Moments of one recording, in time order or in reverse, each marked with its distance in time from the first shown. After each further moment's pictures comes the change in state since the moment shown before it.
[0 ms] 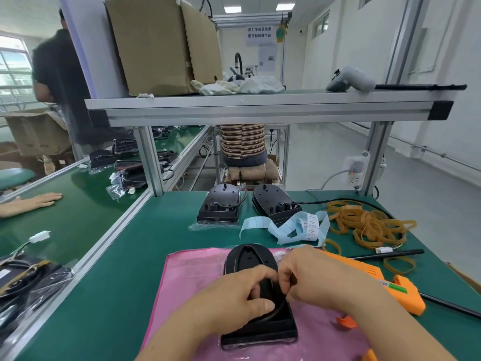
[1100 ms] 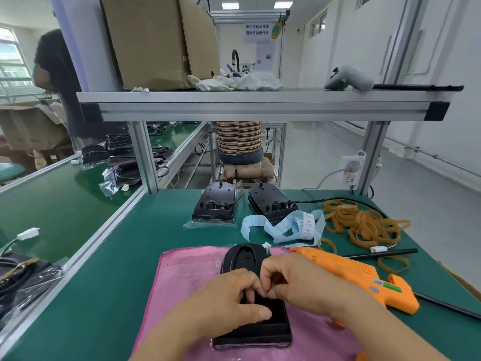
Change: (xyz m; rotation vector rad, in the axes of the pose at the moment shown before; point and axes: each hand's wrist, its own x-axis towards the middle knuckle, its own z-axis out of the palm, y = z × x) left_hand -0.002 -0.011 0.006 -0.116 0.069 -0.022; right_hand 0.010 0.007 0.022 0.323 0.038 -0.120
